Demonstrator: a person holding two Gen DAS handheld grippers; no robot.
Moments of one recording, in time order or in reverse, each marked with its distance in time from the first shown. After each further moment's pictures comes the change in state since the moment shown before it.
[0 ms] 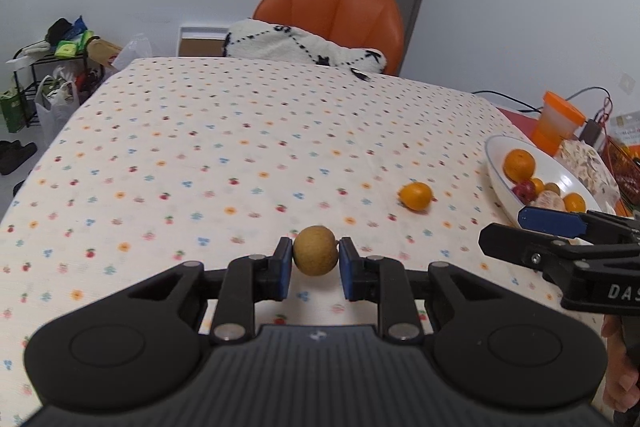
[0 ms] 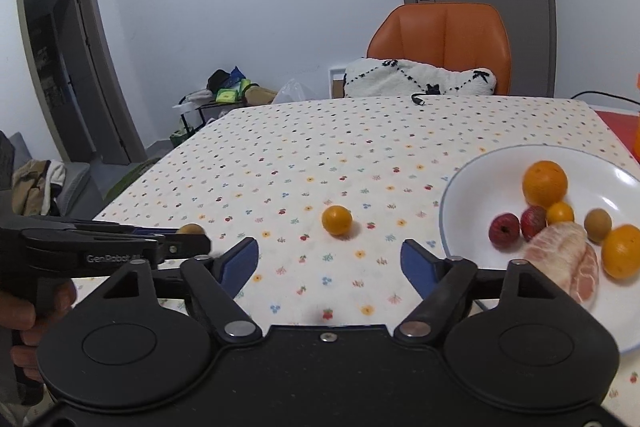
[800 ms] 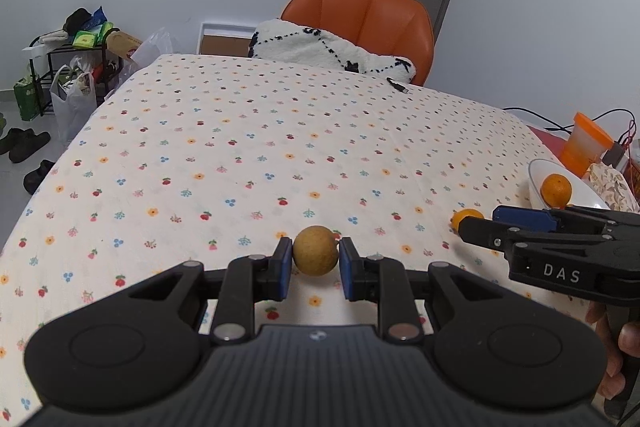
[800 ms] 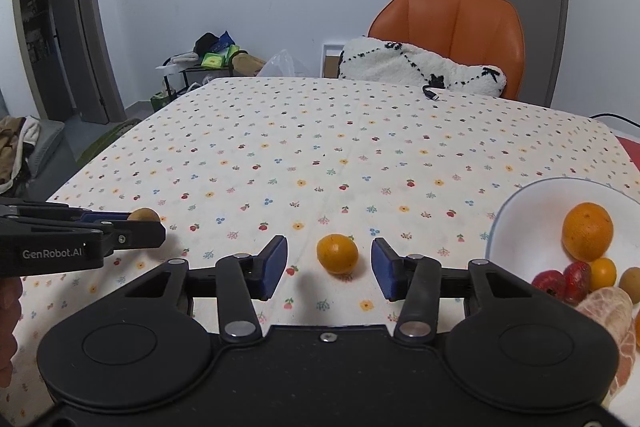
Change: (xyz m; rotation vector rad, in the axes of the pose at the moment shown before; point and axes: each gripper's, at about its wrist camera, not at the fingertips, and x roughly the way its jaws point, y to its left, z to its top) left arm 0.017 0.034 0.014 -0.046 -0.004 0.030; right arm 0.062 0.016 0.021 -0.097 0.083 -0.070
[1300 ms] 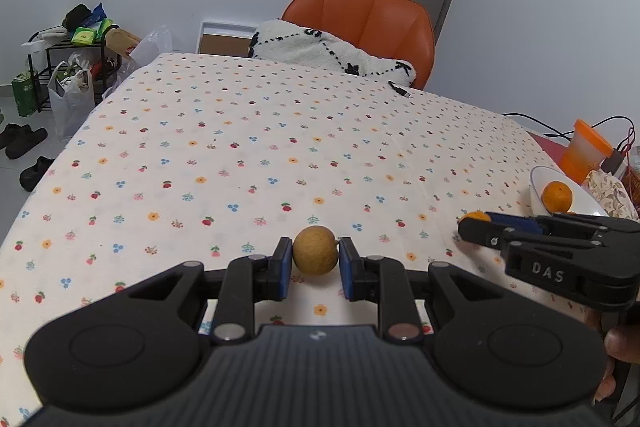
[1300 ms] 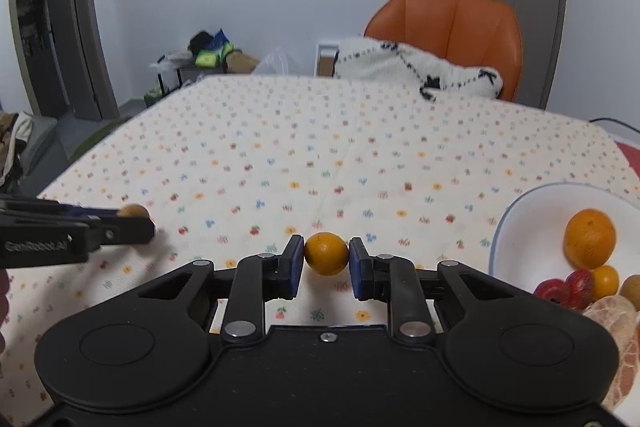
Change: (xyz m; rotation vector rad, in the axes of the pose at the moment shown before) left arm 0.002 0.004 0.003 -0.013 -0.004 -0.016; right arm 0.003 0.001 0.001 -0.005 -0.015 -0.021
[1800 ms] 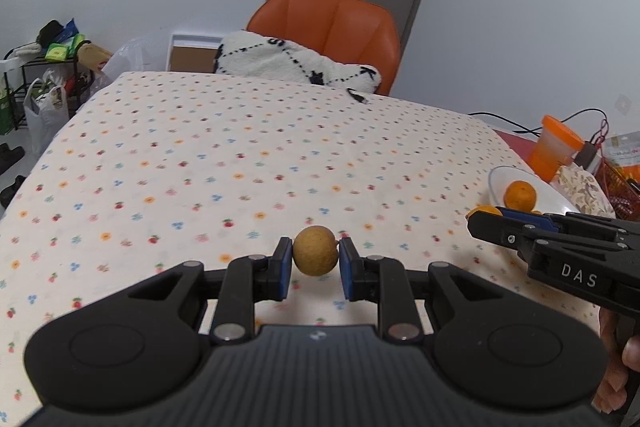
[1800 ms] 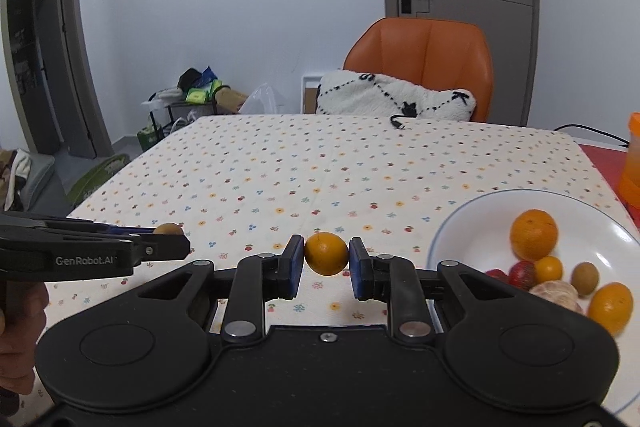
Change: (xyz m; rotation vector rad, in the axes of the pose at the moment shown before) left arm -0.004 -0.033 0.006 0.052 -0.022 -0.072; right arm -0.048 -0.019 -0.003 0.067 -0.088 -0.021
